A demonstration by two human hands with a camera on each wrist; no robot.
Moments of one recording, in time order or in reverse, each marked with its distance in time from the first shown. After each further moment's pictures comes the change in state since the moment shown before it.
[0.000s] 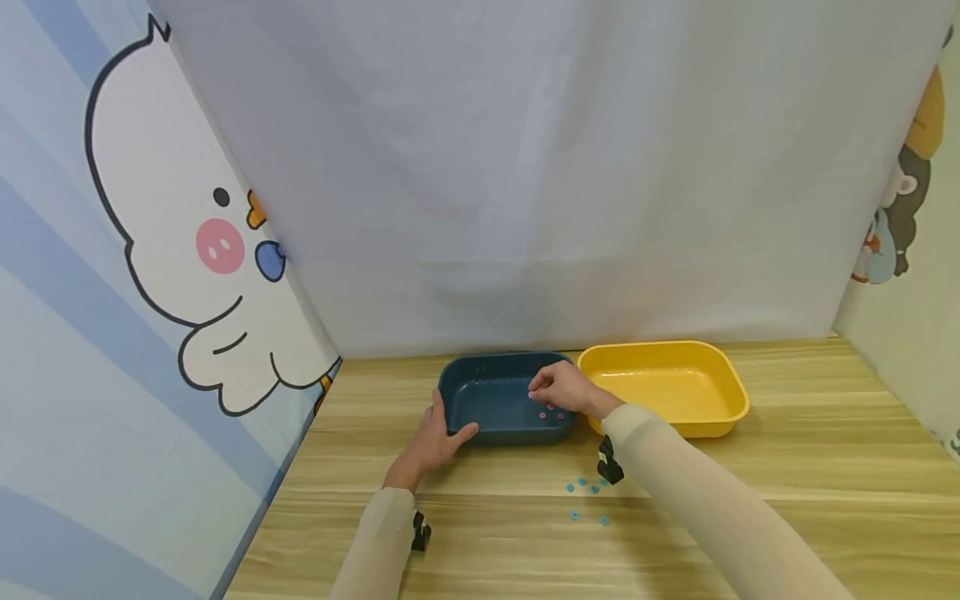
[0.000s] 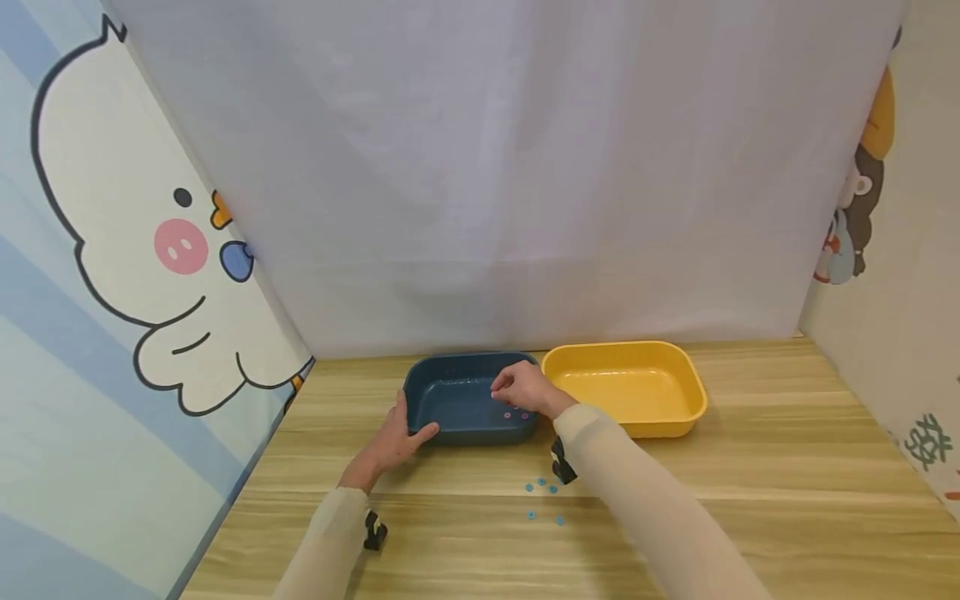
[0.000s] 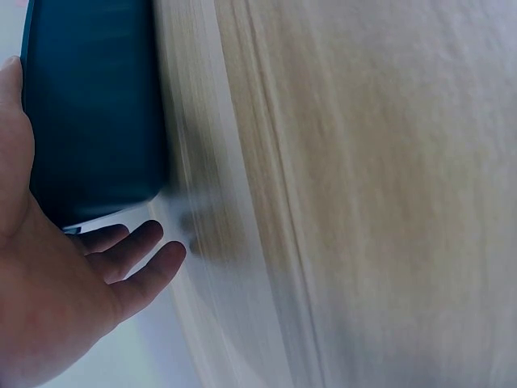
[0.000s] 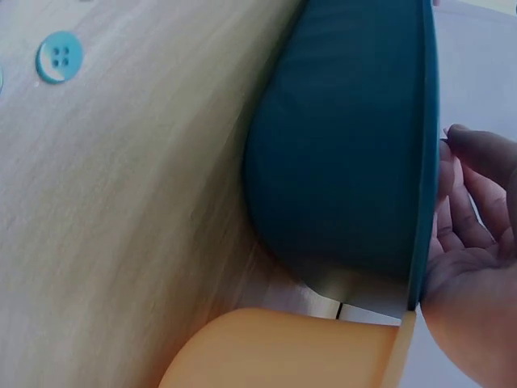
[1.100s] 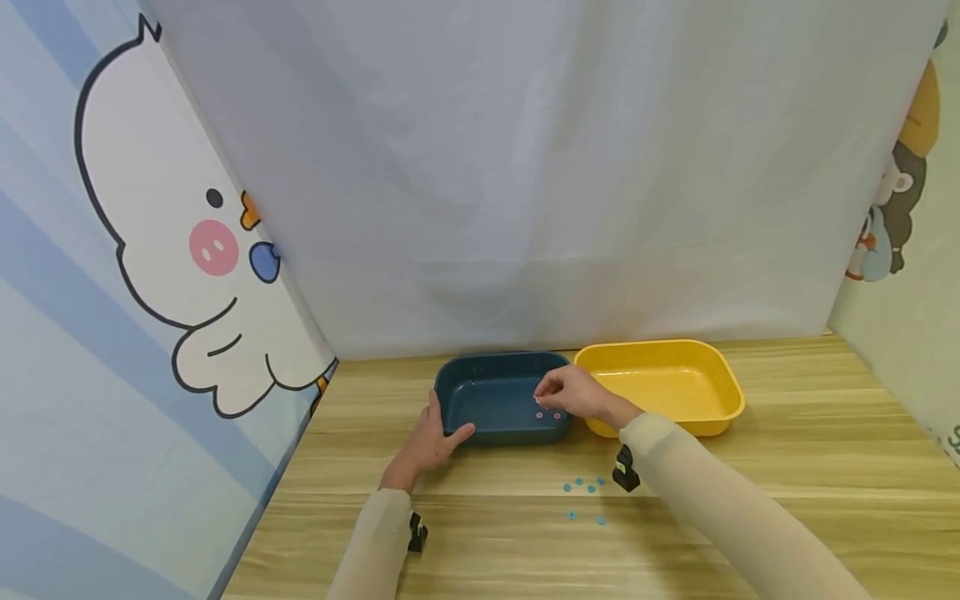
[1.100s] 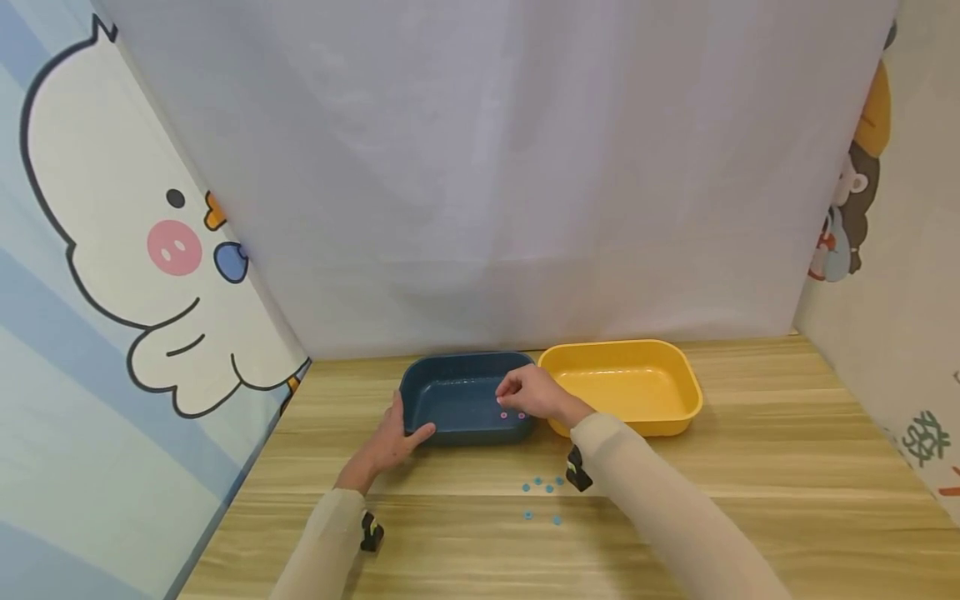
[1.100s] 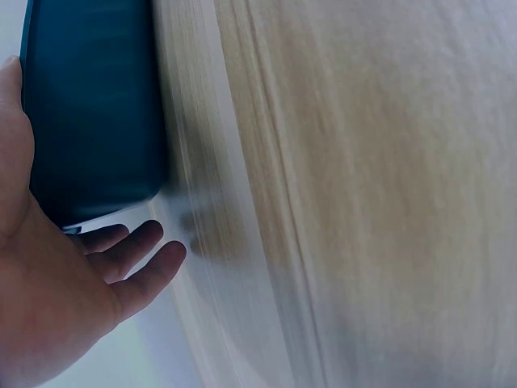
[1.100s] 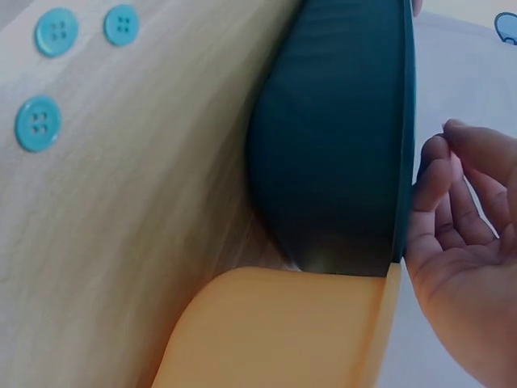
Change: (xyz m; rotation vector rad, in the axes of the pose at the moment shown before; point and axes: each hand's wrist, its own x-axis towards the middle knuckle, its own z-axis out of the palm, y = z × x) left_hand 0.001 0.001 0.000 0.027 0.012 0.022; right_hand -0.020 0.010 -0.010 0.093 -0.018 -0.087
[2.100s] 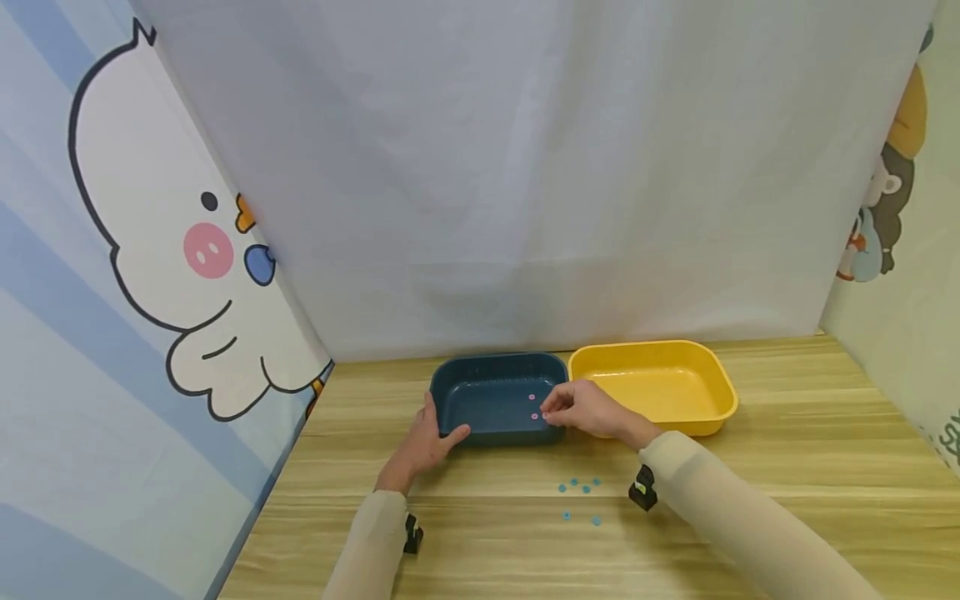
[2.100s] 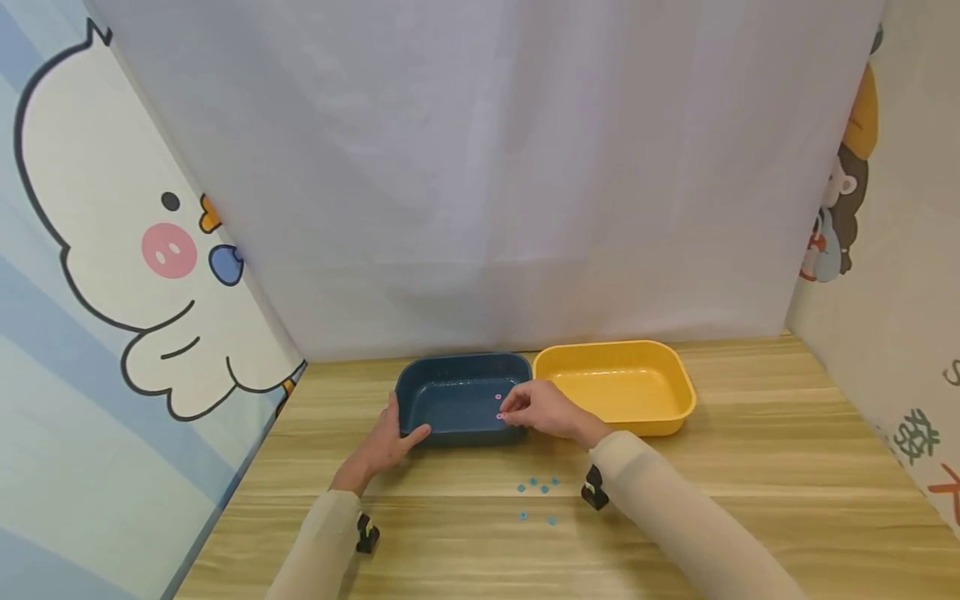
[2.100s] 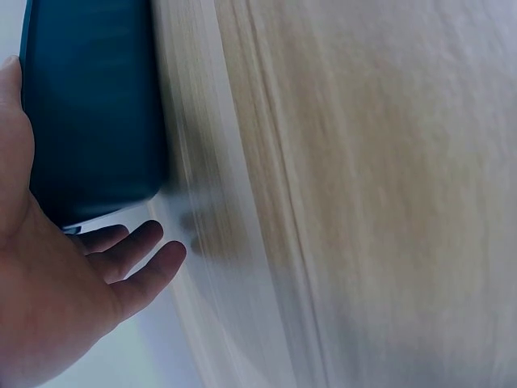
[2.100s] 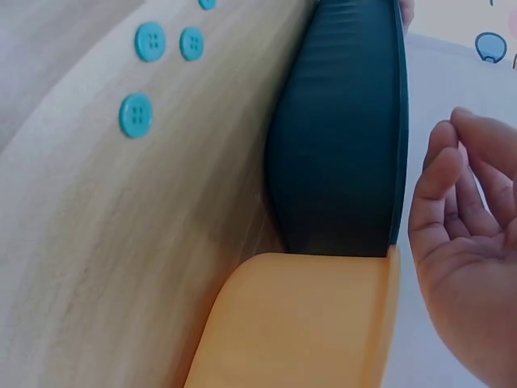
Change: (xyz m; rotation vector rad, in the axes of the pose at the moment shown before) left_hand 0.001 0.000 0.001 0.011 -0.007 -0.015; right_hand -0.033 0.004 -0.005 0.045 -0.028 -0.071
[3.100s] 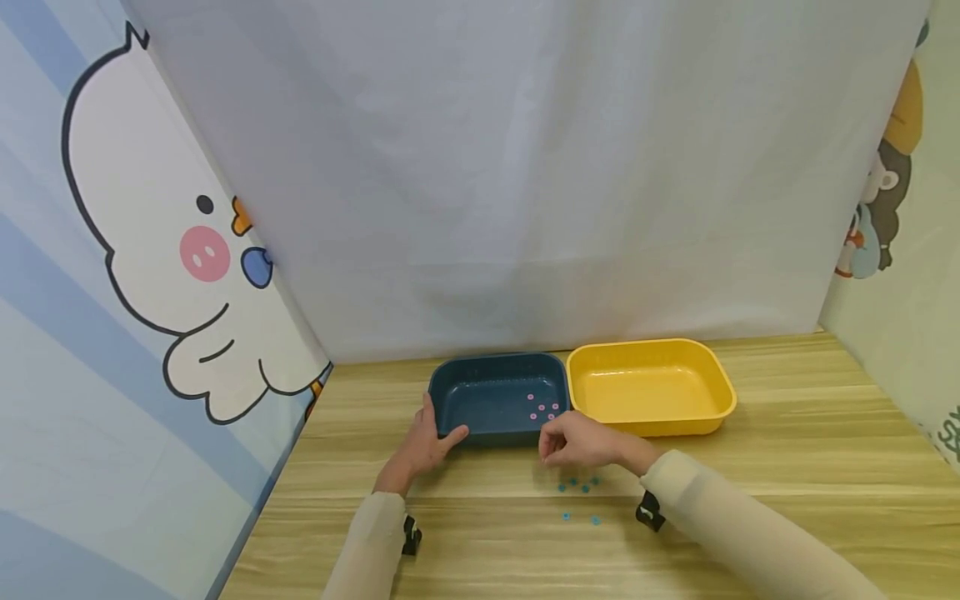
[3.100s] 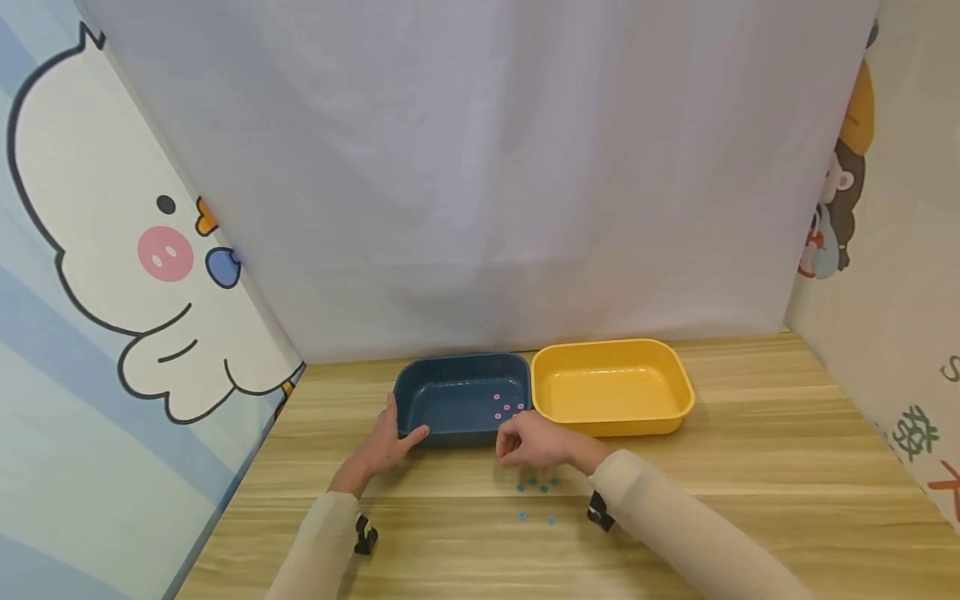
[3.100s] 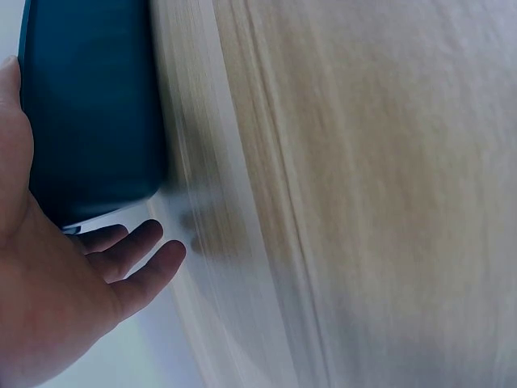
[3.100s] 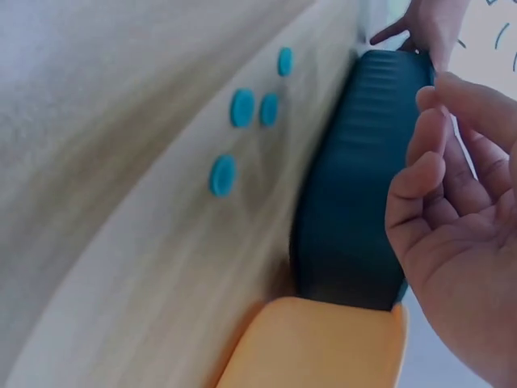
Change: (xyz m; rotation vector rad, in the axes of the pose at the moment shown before) left_hand -0.001 0.001 0.000 -0.019 0.001 -0.007; right_hand -0.019 0.000 0.021 -0.182 -0.243 -0.187
